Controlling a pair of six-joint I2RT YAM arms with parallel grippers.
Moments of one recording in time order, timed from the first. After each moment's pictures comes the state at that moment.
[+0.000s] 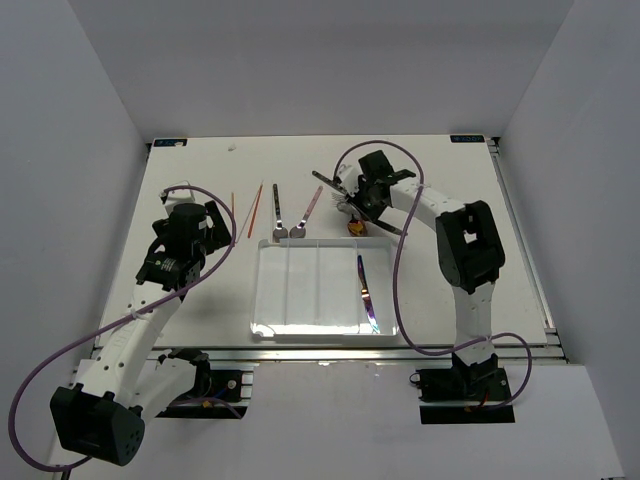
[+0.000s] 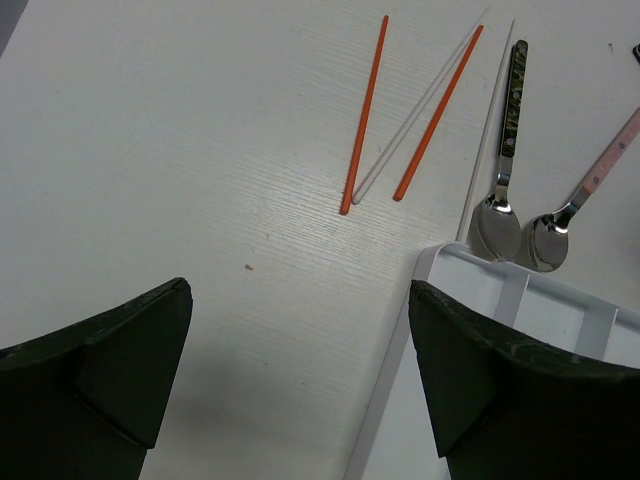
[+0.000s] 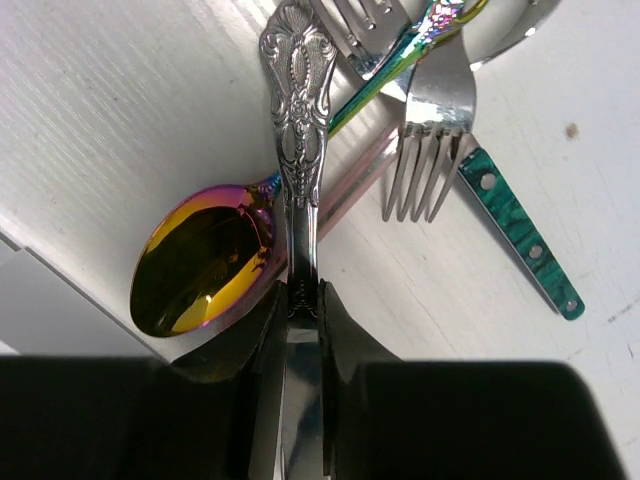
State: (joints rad) left arm -0.25 0.95 0.84 -0.51 -0.43 -0.41; right arm 0.47 2.10 1.61 -0.54 -0.11 -0.53
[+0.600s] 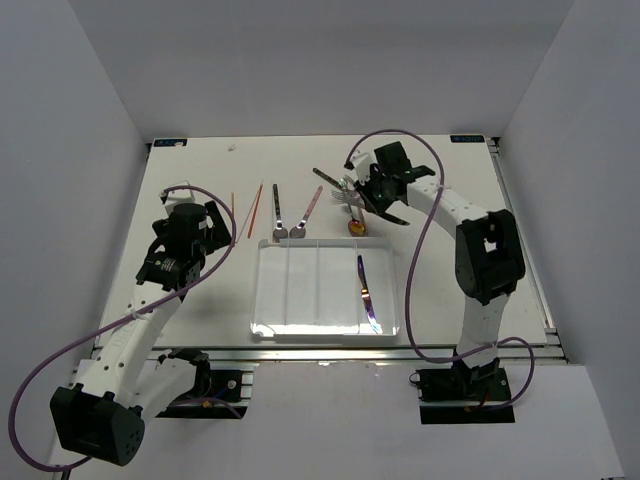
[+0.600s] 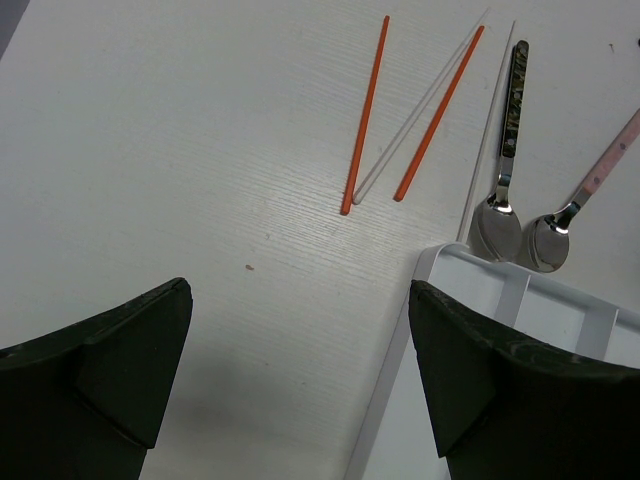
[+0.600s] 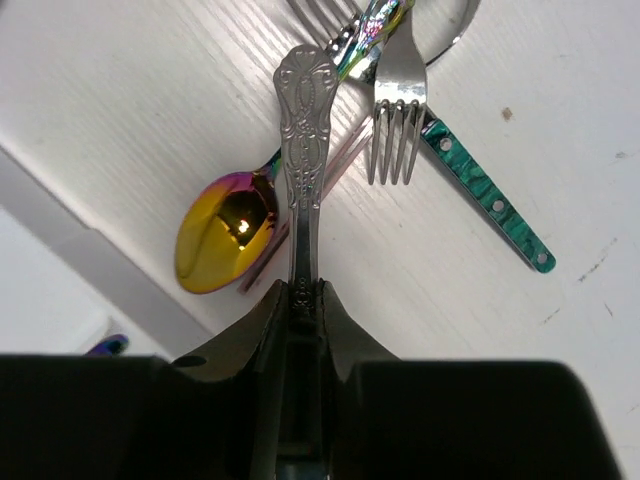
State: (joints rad) left arm -0.25 0.95 0.84 -0.51 -0.43 -0.41; right arm 0.43 1.97 1.54 -0.50 -0.19 -0.45
